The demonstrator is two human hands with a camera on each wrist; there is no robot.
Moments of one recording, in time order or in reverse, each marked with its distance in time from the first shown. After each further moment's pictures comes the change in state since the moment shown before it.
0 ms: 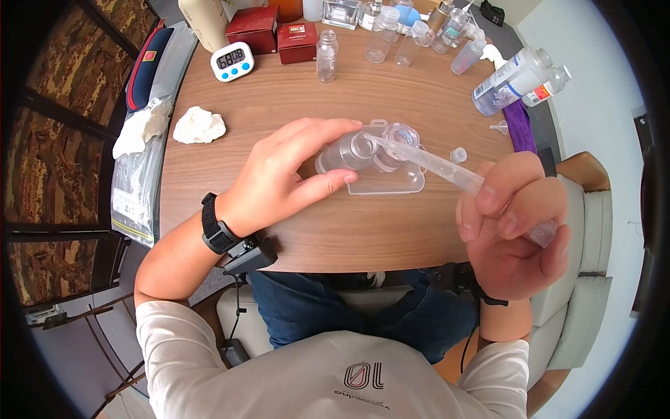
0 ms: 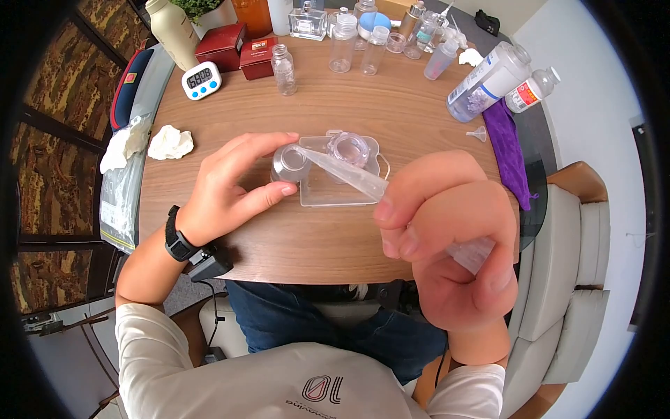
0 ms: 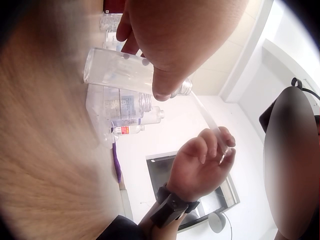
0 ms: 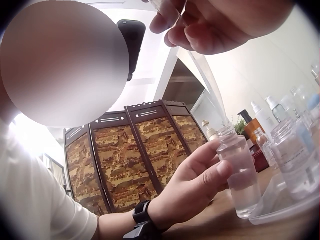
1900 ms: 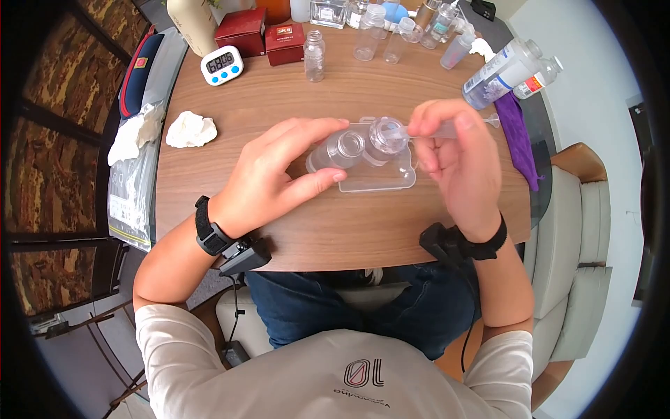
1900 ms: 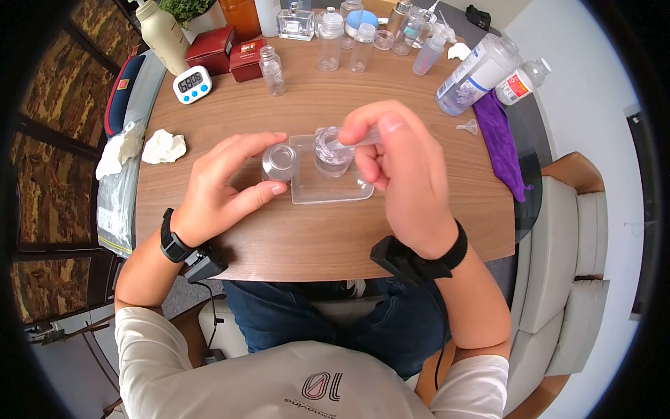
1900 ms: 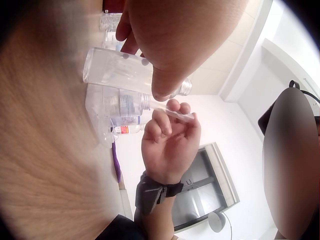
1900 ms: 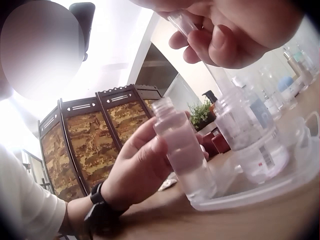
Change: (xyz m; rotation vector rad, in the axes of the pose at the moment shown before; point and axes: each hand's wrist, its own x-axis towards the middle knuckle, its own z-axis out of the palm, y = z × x) left_hand 0.000 0.001 0.000 -0.004 -0.010 -0.014; right_hand 0.021 0.049 -0.013 -0.092 0.065 0.398
